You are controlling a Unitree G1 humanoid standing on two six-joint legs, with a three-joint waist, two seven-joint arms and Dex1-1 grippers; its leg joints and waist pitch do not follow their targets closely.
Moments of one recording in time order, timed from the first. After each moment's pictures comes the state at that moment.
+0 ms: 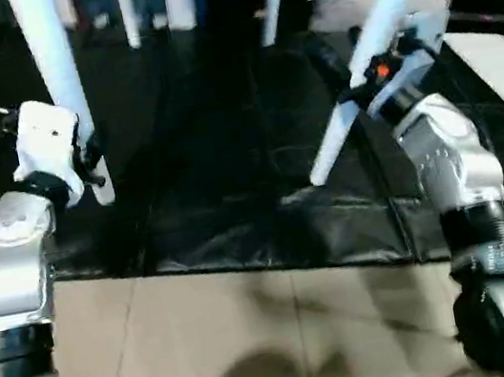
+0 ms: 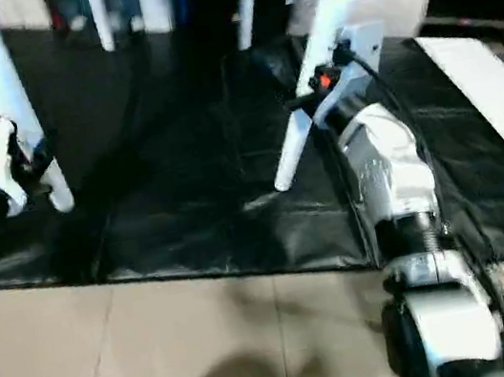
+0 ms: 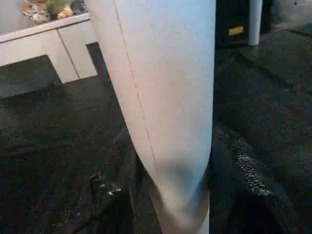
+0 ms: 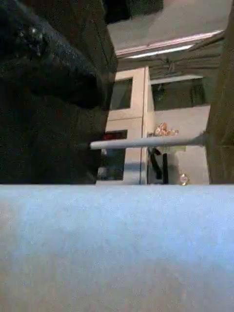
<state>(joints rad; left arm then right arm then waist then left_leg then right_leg) -0.51 0.49 0.15 0.16 0.02 0.30 -0.34 -0.74 -0.17 -0.19 0.42 0.38 0.08 0.50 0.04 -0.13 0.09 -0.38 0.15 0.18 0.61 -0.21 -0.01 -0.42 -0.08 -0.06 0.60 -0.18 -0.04</state>
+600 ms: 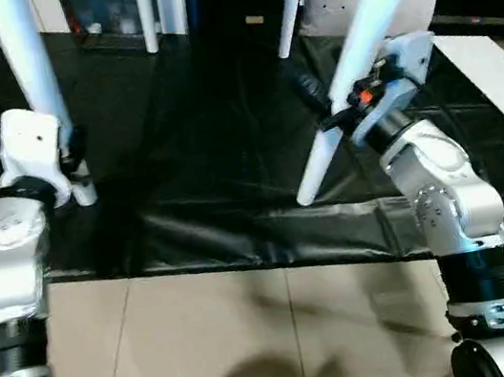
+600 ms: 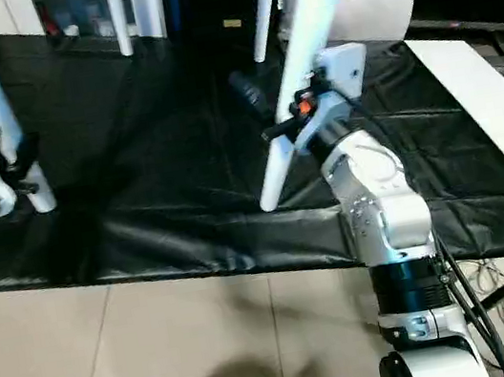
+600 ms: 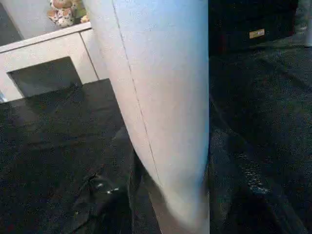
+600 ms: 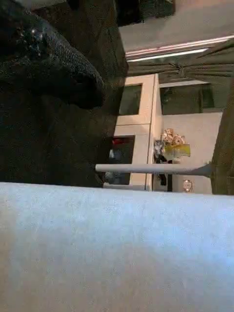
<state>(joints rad) -0.49 0.52 0.18 0.25 0.01 0.20 -0.27 -0.58 -0.11 -0.08 0.10 0.34 0.23 0.40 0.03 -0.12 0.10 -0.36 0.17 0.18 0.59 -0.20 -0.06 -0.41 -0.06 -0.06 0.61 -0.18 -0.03</state>
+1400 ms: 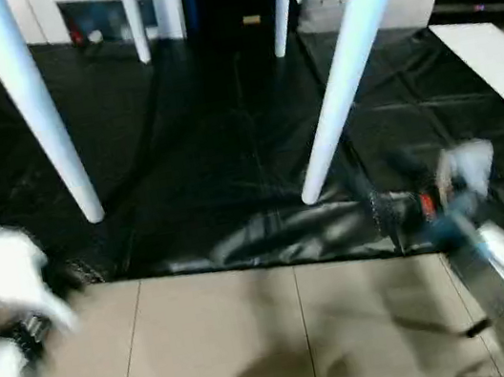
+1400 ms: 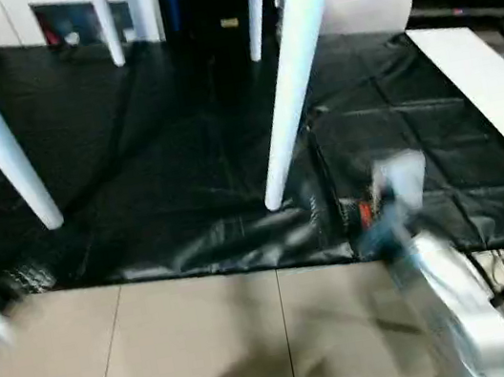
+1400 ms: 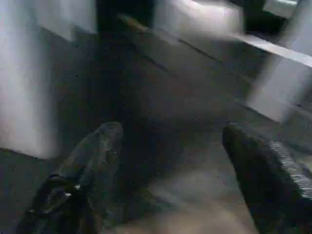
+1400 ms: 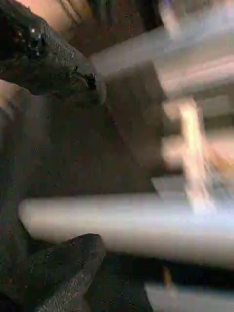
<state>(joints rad) 0.25 0.42 0.21 -0.36 -0.45 0.30 -0.65 0.11 -0.31 -0.02 -0.34 0.52 0.31 0.69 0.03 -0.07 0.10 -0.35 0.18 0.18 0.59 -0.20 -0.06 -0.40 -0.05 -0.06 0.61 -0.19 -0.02</state>
